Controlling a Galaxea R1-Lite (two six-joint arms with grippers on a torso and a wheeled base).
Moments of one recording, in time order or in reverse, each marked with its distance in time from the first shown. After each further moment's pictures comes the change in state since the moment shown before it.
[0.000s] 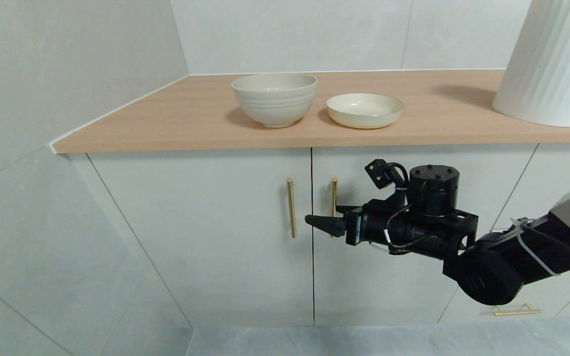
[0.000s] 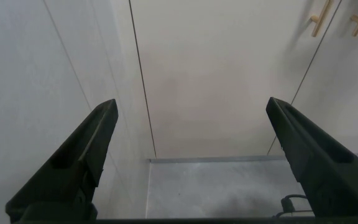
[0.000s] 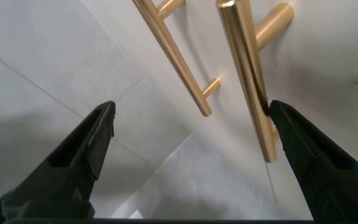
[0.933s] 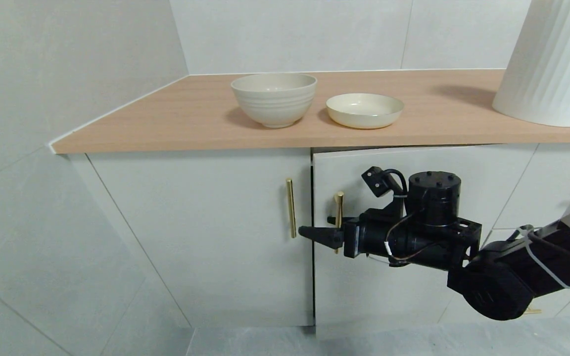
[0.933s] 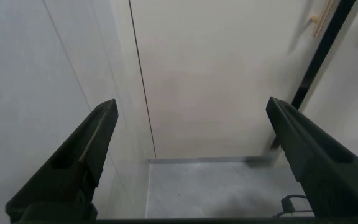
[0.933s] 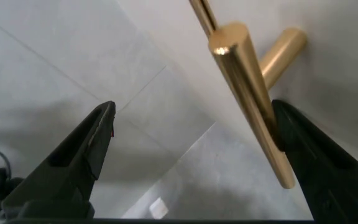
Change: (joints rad) left arm 0.000 0.000 0.000 0.000 0.001 0.000; right arm 0.054 -0.037 0.057 -0.005 0.043 0.062
